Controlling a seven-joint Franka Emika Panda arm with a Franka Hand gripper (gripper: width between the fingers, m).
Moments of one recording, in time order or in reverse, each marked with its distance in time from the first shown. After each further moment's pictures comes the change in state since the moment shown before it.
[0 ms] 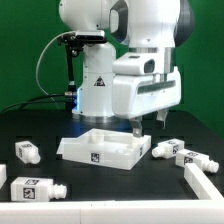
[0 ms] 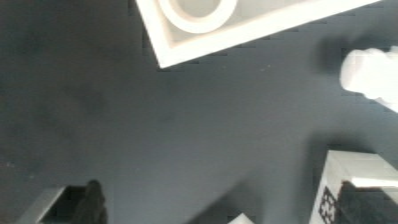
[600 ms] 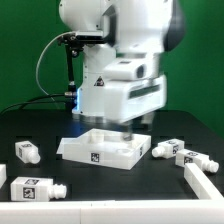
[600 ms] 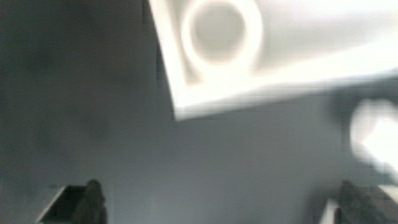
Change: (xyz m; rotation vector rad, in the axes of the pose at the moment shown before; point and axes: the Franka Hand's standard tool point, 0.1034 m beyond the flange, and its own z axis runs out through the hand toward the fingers) arm -0.063 0.006 0.022 0.009 -0.019 -0.134
